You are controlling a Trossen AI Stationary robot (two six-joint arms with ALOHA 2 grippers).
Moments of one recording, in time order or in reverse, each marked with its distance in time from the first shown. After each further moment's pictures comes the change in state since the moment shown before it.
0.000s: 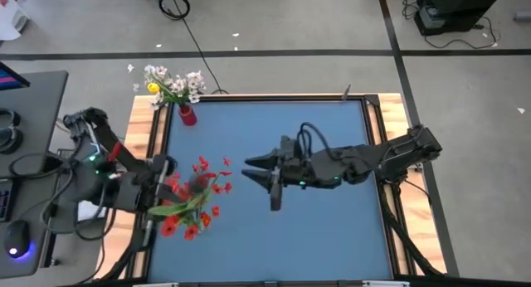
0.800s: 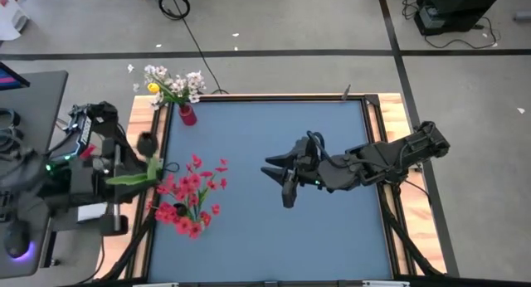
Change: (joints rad) left arm -0.344 -0.067 -0.003 0.166 -0.676 0.192; right arm 0.048 -0.078 0.001 -0.330 0.134 0.170
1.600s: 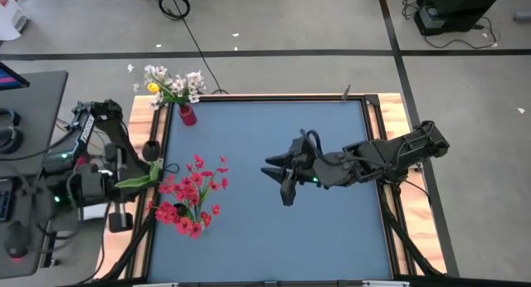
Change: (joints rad) left arm -0.104 -0.039 -0.038 -0.584 -0.144 -0.519; right arm -0.026 0.001 0.000 -0.058 -0.064 0.029
